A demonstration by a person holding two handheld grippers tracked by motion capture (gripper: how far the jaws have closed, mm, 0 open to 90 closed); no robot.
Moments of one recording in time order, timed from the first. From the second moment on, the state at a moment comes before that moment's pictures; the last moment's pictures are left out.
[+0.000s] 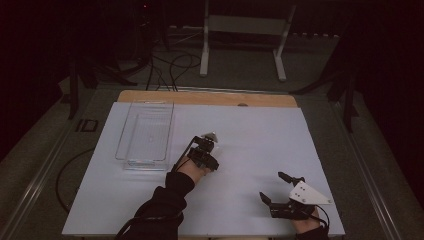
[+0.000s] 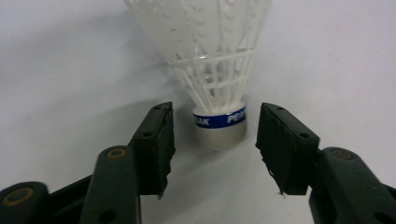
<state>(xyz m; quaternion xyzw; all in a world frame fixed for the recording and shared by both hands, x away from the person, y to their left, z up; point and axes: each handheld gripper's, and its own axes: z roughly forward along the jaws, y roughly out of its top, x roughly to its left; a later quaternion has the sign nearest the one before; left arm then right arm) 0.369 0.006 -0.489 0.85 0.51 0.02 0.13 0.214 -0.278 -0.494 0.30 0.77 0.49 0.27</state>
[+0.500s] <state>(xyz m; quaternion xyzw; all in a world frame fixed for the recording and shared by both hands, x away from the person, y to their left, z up) 0.370 0.014 -0.472 0.86 0.48 0.03 0.15 0.214 -0.278 -0.494 0.30 0.77 0.49 0.27</state>
